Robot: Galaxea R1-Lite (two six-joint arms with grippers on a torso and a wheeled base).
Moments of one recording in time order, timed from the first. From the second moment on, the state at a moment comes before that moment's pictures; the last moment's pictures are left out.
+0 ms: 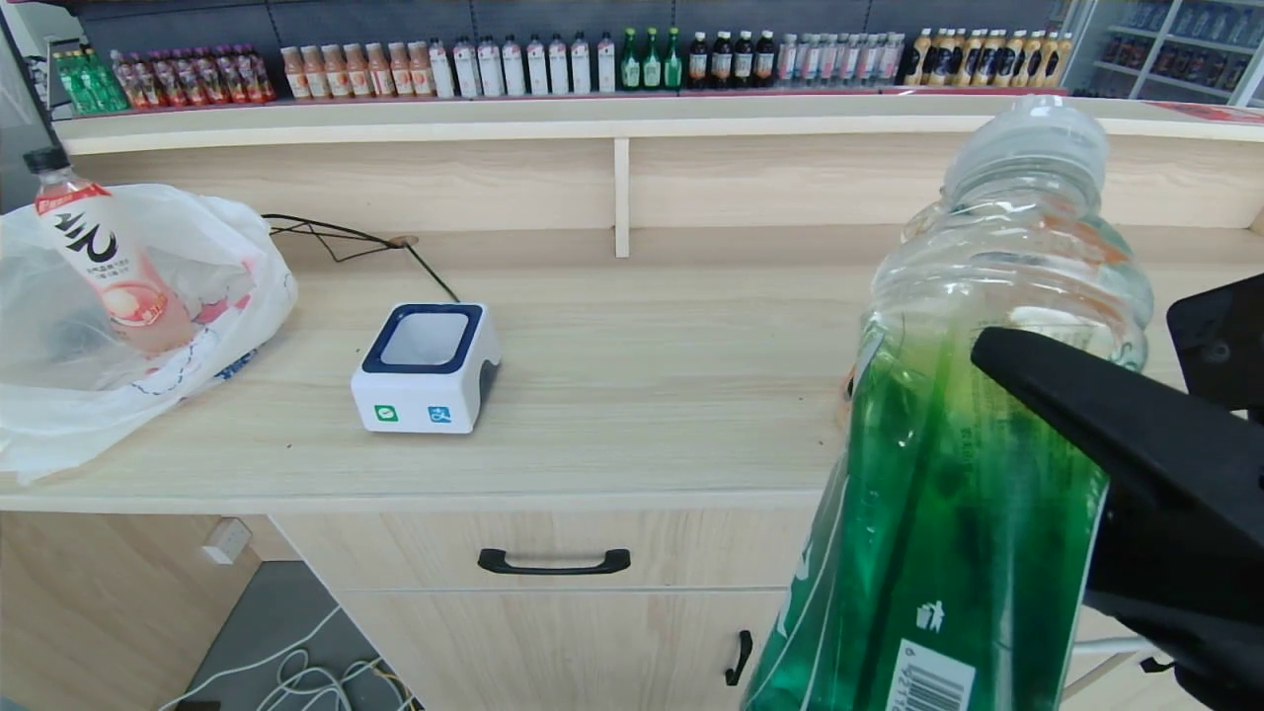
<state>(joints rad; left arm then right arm) 0.00 0.00 0.00 0.00 0.00 0.00 0.87 1.41 -0.35 -1.57 0.27 0.97</state>
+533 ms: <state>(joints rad) 0.00 0.00 0.00 0.00 0.00 0.00 0.87 1.49 -0.34 -1.57 0.27 0.65</state>
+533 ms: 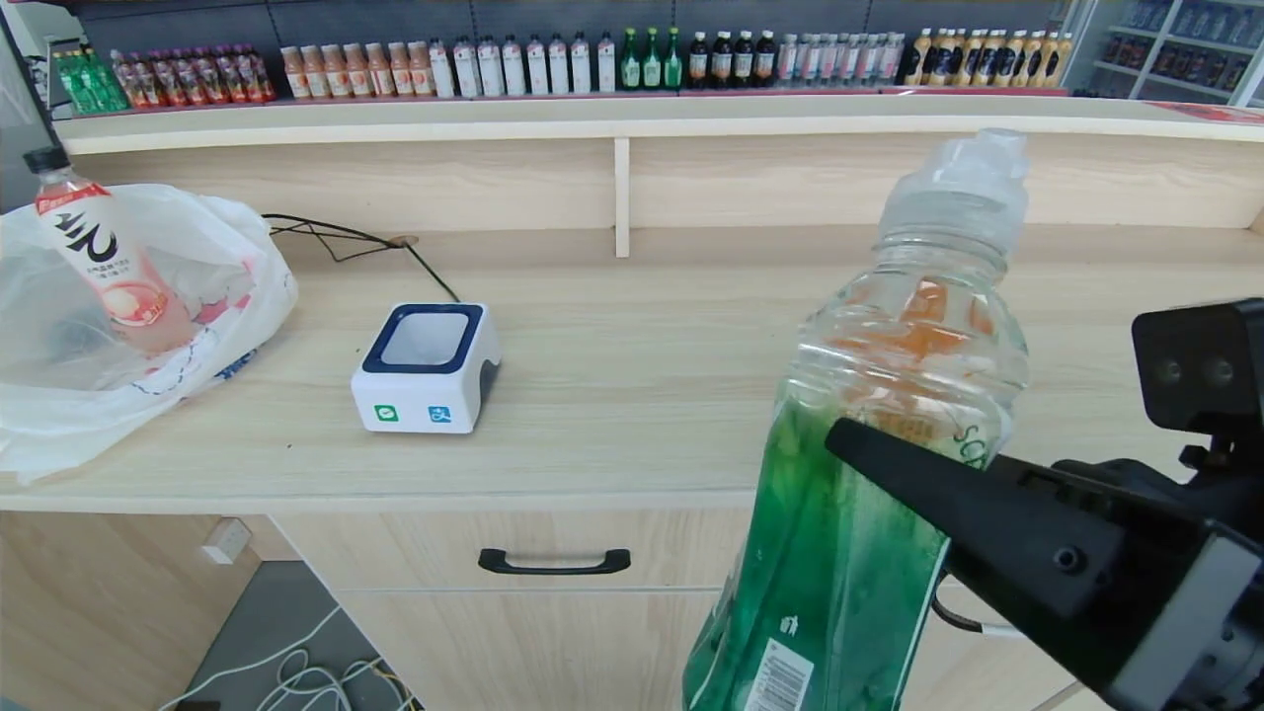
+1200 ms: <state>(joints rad) 0.00 0.00 0.00 0.00 0.00 0.00 0.84 1.43 -0.47 -1.25 0.03 0.02</state>
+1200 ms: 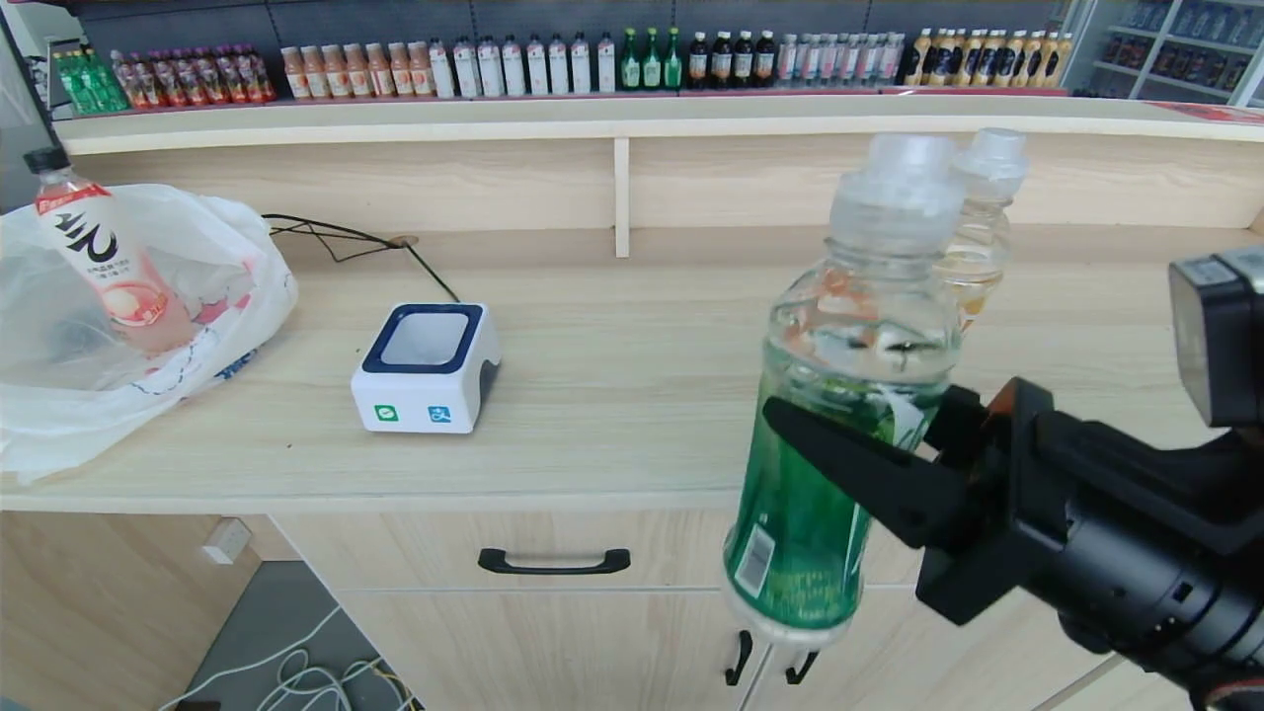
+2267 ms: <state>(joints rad) 0.00 0.00 0.00 0.00 0.00 0.00 0.75 1.28 -0.49 -1.24 -0.07 0.01</state>
